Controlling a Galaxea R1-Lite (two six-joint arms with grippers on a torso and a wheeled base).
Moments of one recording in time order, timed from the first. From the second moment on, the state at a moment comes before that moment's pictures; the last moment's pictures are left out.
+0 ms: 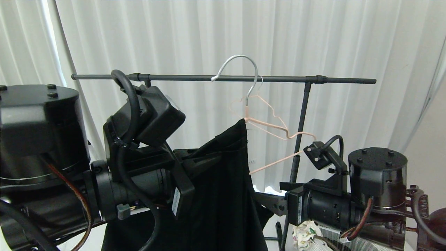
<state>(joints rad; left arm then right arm) -0.75 1.37 -0.78 -0.36 -0.12 0.29 0.87 1.65 -0.59 -0.72 0.04 0.47</state>
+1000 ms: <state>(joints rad) -0.74 1.36 -0.80 -0.36 -0.12 0.29 0.86 1.72 -0.50 -0.66 -0.13 0.43</state>
